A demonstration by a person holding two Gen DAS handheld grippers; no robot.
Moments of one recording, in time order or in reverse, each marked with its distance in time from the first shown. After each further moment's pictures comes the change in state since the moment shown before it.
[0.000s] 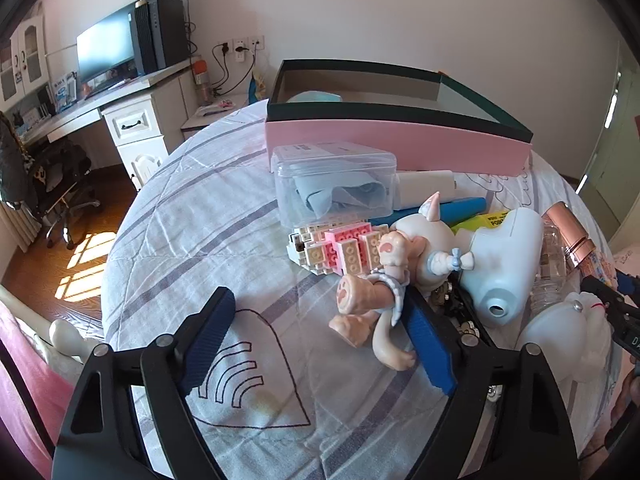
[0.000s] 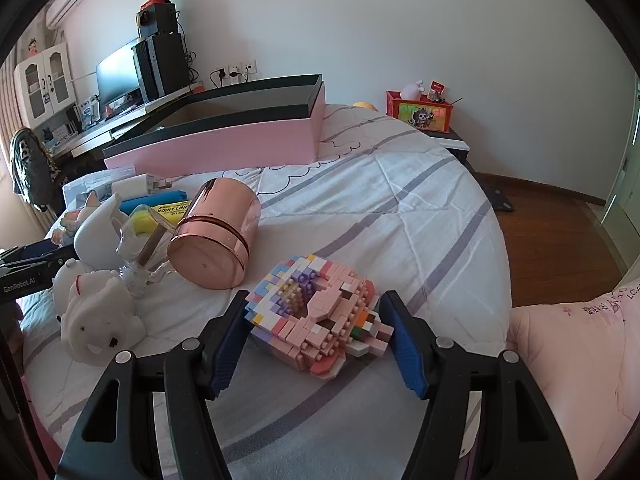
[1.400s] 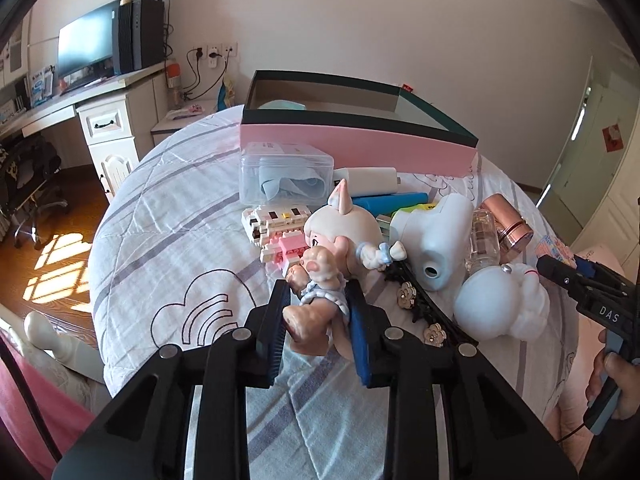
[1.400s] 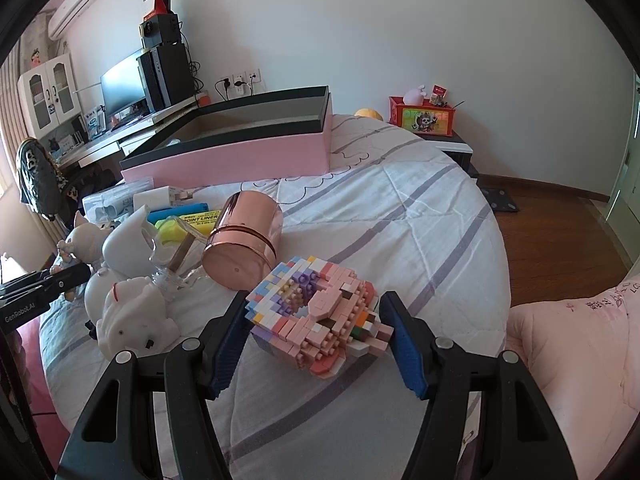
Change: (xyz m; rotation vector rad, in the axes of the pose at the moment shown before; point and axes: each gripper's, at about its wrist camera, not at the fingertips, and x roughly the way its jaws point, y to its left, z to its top) left arm -0.038 0.004 -0.018 -0.023 -0.045 -0.146; right arm -0.022 0.007 0.001 0.019 -0.032 0.034
